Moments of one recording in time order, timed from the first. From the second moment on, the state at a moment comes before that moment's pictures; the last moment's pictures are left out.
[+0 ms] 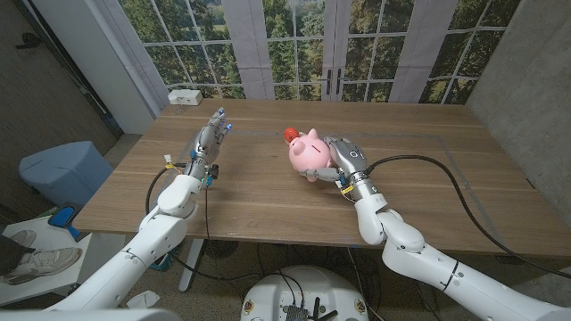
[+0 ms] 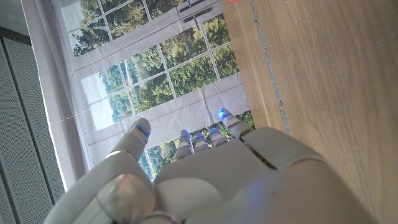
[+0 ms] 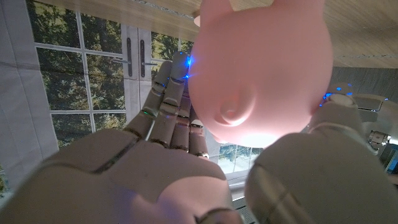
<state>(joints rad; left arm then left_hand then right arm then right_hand) 1.07 0.59 0.28 -1.56 -0.58 -0.40 0.10 0.17 0.14 0.63 -0.06 0.19 0.00 -0.06 0.17 0.17 -0.11 -0.07 0.19 0.17 -0.13 -0.03 0.18 0.16 0.05 -0.03 0.20 0.17 -1.01 -0.66 -0.77 -1.91 -0.78 -0.39 -0.50 0.66 -0.30 0.32 -0.16 0.22 0.54 0.20 0.57 0.35 0.68 0.14 0.63 0.78 0.84 -0.05 0.73 1.21 0.38 -0.04 1.18 0.18</state>
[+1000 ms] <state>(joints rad) 1.08 0.60 0.27 -1.57 -0.58 -0.40 0.10 0.17 0.14 0.63 -0.06 0.19 0.00 -0.06 0.17 0.17 -0.11 -0.07 0.19 0.17 -0.13 -0.03 0.18 0.16 0.05 -0.03 0.20 0.17 -0.98 -0.63 -0.83 -1.88 -0.87 -0.48 -0.37 0.68 -0.31 0.37 -0.21 0.19 0.52 0.12 0.50 0.30 0.63 0.05 0.50 0.75 0.75 -0.07 0.47 1.07 0.36 -0.04 1.14 0.17</state>
